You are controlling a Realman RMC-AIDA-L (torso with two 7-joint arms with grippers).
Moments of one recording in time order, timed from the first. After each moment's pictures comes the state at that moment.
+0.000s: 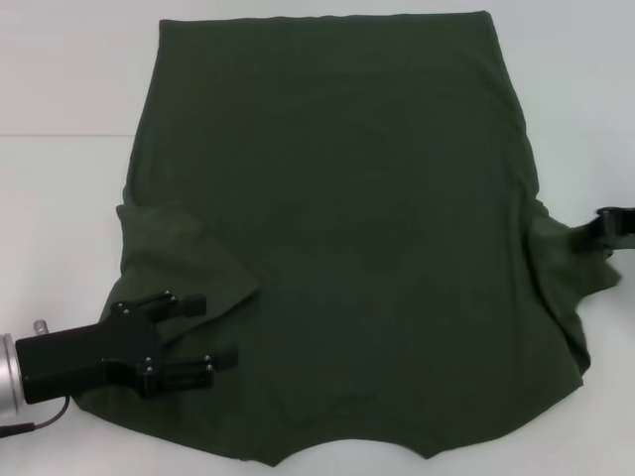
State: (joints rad) left arm -0.43 -2.10 0.50 0.62 2.09 1.64 -1.25; right arm 0.69 1.99 -0.71 -0.88 -2.57 -1.34 2.58
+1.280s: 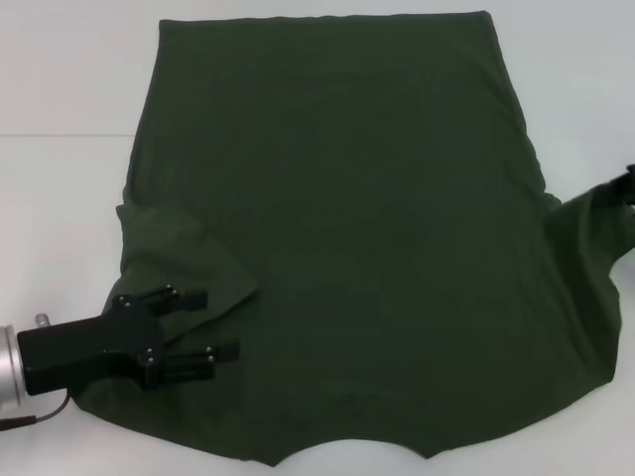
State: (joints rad) left arm -0.44 -2.10 0.50 0.62 2.09 1.64 -1.28; right arm 0.68 1.97 -0.61 -0.93 -2.52 -1.36 2.52
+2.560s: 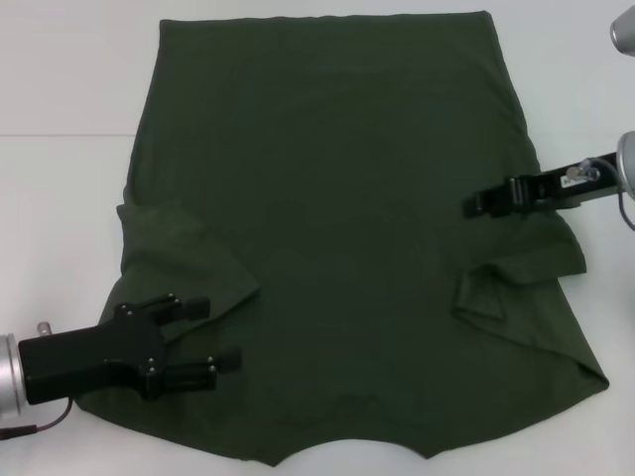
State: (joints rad) left arm -0.43 -2.10 0.51 0.62 2.10 1.65 -1.28; right arm 0.80 2.03 -0.80 -0.85 -2.48 -1.31 2.52
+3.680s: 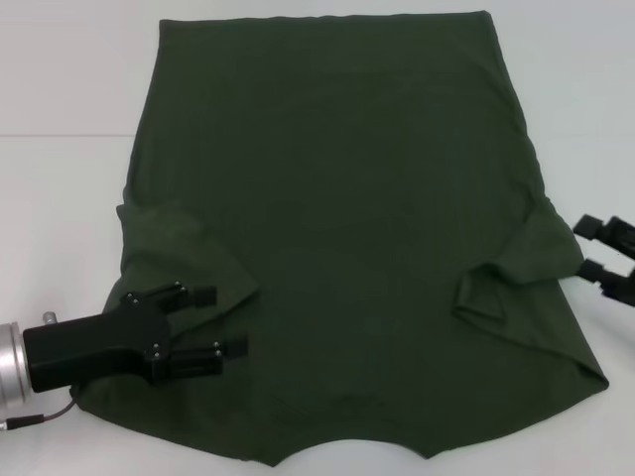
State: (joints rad) left arm -0.45 -2.10 0.50 0.62 2.07 1.66 -1.31; right arm 0.42 1.97 -0.43 -0.36 -1.85 -1.38 2.16
